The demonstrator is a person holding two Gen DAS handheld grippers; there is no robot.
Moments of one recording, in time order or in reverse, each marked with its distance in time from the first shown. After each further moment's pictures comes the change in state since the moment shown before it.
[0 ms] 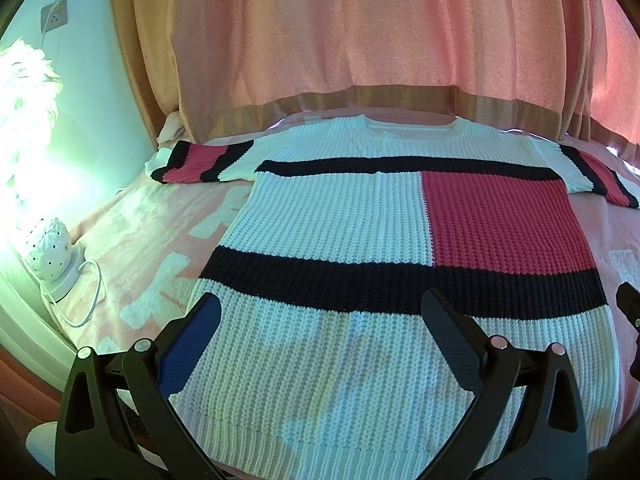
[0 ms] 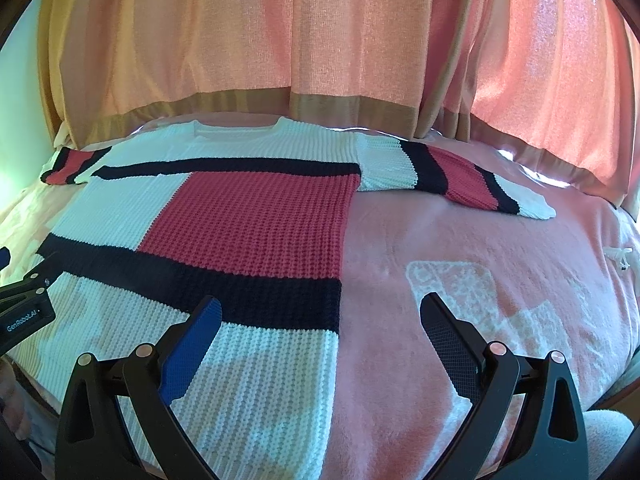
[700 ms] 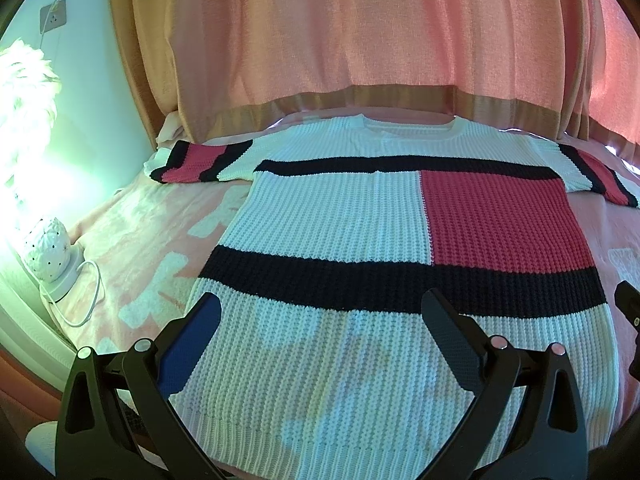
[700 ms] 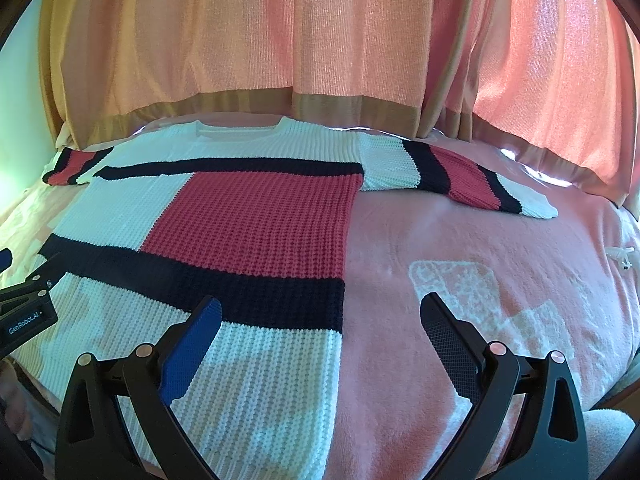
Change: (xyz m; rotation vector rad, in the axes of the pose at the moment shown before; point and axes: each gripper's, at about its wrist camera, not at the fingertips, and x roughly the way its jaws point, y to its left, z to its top) left arm 0.000 -0.003 0.000 0.004 0.001 -0.001; right arm 0.001 0.003 -0.002 0.000 -0.004 0.003
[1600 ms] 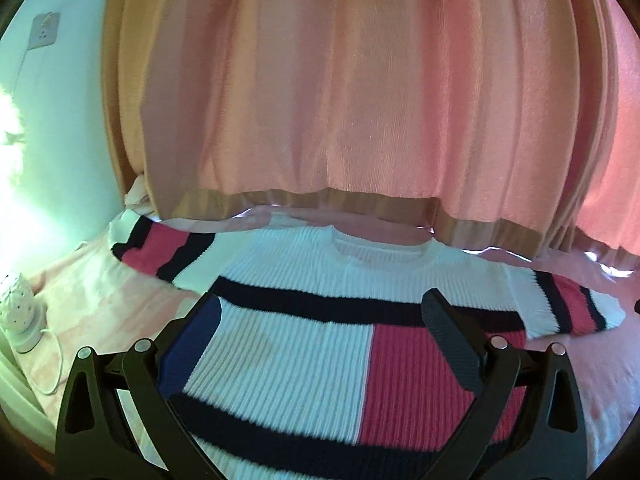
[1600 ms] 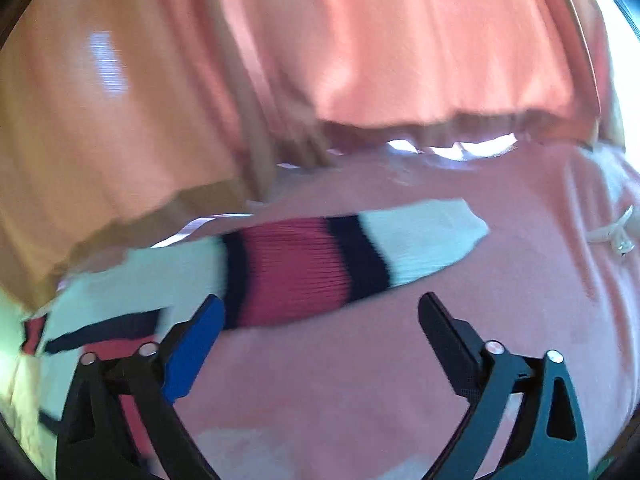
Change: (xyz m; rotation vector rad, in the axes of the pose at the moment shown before) left arm 0.011 -0.021 0.135 -0.132 -0.179 -0.103; right arm 0.100 -0.290 0.100 0.425 -0.005 -0.023
